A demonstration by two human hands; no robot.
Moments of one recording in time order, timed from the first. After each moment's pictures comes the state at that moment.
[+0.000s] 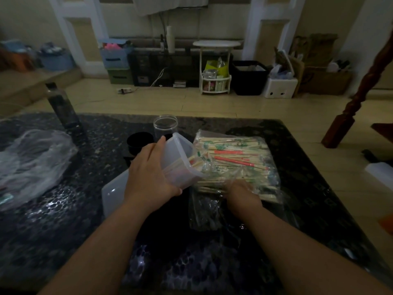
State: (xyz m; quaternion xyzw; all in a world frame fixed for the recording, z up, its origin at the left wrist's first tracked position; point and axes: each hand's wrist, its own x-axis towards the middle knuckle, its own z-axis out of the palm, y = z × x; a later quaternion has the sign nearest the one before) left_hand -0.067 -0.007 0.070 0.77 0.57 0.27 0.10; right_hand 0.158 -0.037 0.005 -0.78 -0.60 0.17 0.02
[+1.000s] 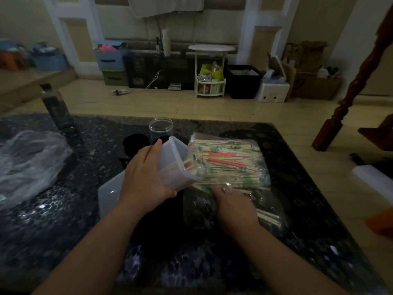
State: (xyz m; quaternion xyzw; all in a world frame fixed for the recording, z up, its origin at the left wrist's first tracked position) left_hand -0.071 -0.008 0.067 0.78 0.56 0.27 0.11; right_hand 0.140 -0.076 0.015 -0.73 -0.69 0.03 0.04
